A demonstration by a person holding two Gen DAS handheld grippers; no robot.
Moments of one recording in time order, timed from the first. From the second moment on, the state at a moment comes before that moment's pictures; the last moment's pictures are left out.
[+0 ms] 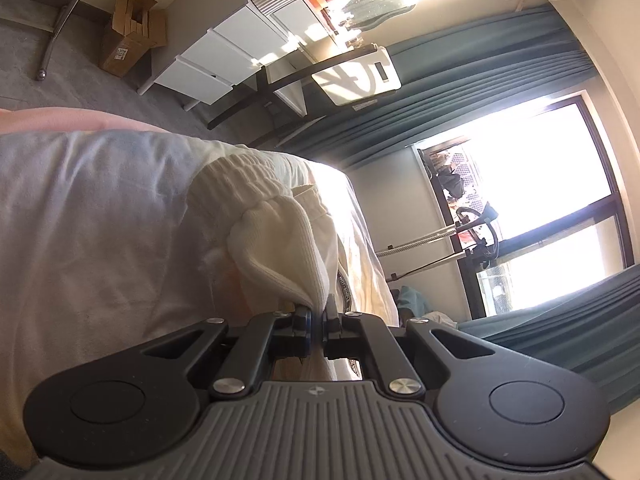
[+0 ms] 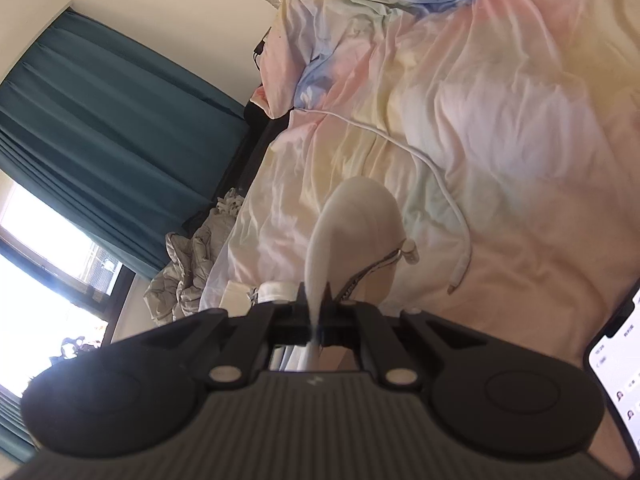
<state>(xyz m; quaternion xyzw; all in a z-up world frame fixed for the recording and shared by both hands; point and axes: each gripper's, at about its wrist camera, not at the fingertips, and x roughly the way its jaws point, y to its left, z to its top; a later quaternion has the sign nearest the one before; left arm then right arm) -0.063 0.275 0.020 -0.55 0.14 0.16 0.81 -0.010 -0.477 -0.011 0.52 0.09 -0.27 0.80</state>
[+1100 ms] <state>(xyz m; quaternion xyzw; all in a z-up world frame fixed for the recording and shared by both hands) 0.343 0.289 -0.014 -0.39 0.25 0.19 0.87 0.451 -0.454 -0.057 0.27 0.22 -0.20 0.92</state>
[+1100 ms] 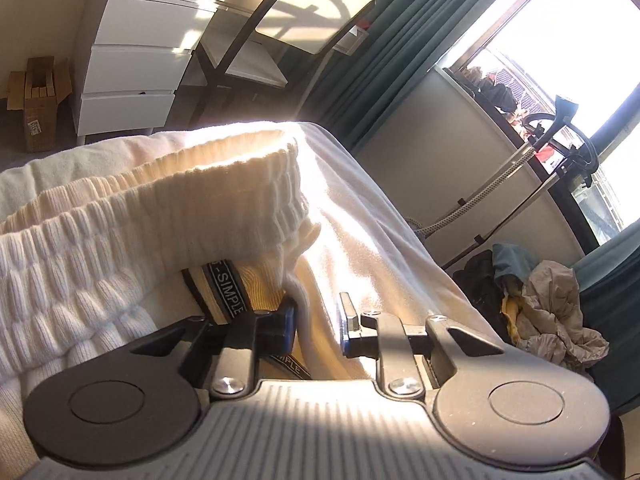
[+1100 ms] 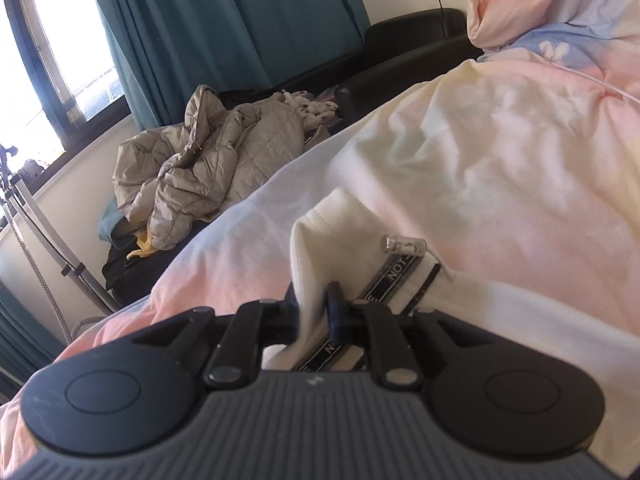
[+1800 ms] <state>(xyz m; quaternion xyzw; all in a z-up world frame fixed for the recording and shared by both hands) 0.145 0.271 -0.050 -0.52 0.28 0.13 0.80 0.209 -0.461 -0.067 0.51 0.19 -0.13 0.83</state>
